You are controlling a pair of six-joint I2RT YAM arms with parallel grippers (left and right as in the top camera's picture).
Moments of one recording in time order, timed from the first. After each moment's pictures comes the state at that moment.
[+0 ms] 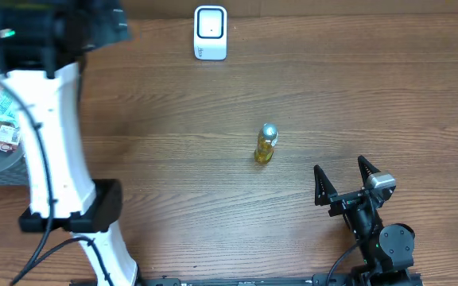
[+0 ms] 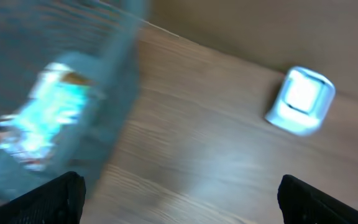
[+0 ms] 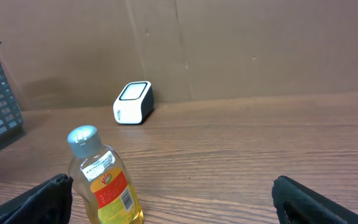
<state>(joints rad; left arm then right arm) -0.01 2.04 2.85 -1.67 -0.25 -0.35 0.16 0.01 0.02 -0.03 -0.09 0.17</state>
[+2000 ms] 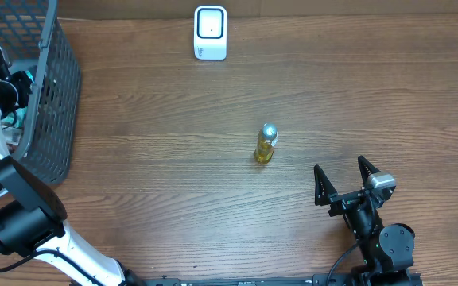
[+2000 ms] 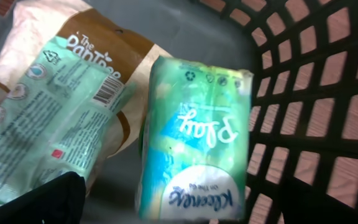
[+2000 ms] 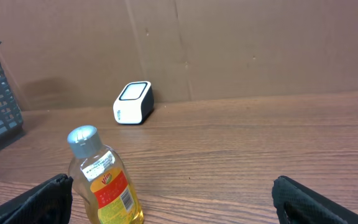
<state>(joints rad) 0.57 2.03 1.75 -0.75 0.26 0.04 0.16 0.01 0.02 -0.03 -0.09 0.17</state>
